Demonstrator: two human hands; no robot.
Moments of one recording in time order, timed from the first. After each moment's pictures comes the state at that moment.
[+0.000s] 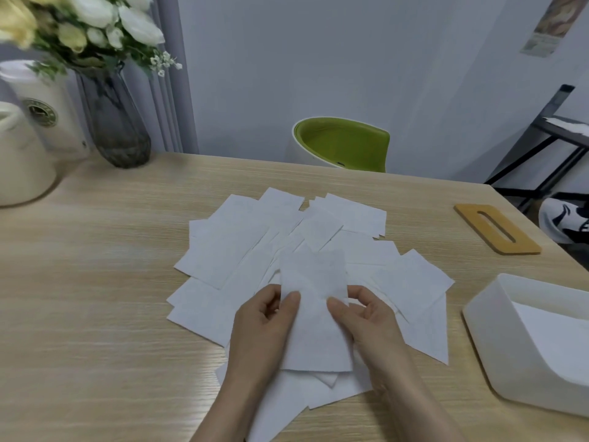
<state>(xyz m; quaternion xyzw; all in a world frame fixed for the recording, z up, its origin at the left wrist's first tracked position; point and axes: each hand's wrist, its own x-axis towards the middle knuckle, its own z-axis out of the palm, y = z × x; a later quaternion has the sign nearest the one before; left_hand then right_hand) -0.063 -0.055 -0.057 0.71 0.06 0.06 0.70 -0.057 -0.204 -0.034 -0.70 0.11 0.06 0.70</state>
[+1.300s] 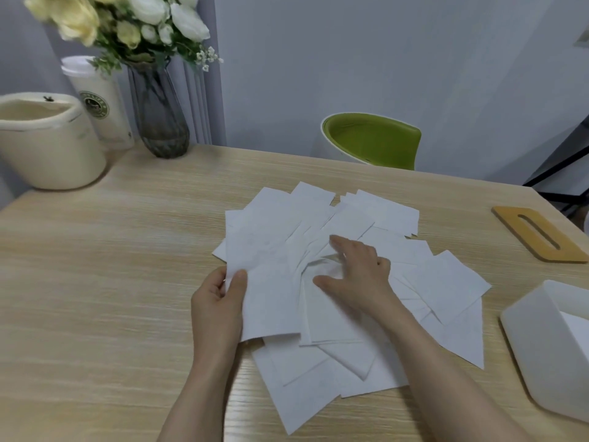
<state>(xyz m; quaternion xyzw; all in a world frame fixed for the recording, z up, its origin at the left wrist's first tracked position) -0.062 0.017 -0.070 0.62 0.22 0.17 0.73 0.023 -0.176 -0.054 -0.97 -0.08 0.00 0.23</state>
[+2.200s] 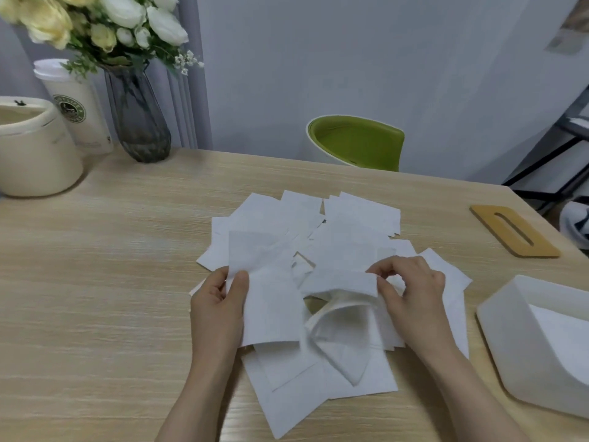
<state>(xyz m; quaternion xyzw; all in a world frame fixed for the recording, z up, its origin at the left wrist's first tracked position) -0.060 -0.004 -0.061 0.63 0.18 0.16 0.74 -0.033 -0.241 -0.022 -0.93 -0.08 -0.18 0.31</state>
